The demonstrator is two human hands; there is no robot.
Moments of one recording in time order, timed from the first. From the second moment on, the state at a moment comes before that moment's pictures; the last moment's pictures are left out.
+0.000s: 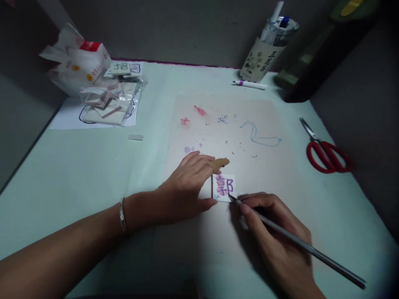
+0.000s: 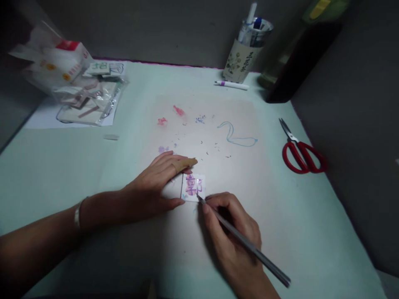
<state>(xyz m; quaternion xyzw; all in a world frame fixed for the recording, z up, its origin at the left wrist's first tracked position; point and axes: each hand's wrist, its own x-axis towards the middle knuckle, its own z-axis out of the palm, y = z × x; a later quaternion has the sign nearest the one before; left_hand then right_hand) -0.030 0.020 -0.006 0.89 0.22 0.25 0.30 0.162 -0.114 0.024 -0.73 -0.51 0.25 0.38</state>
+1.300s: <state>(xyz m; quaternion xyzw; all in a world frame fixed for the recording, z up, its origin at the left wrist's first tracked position) -0.027 0.014 -0.010 0.88 0.21 0.25 0.34 0.158 -0.108 0.017 -0.74 -0.46 0.25 0.42</state>
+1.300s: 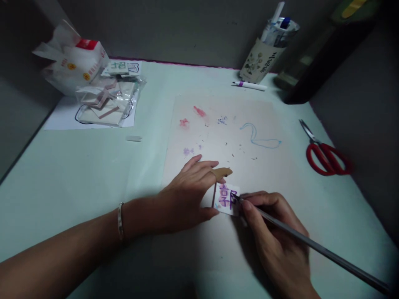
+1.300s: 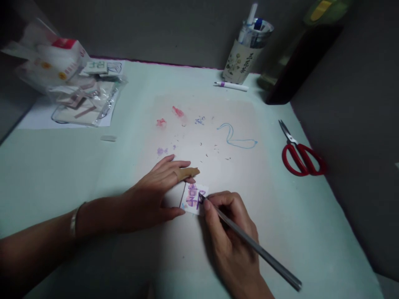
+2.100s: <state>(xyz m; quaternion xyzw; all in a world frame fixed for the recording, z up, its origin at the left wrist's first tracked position) -0.028 0.017 -0.006 0.89 0.21 0.23 0.34 0.159 -0.107 0.017 -0.75 -0.47 0.23 0.40</state>
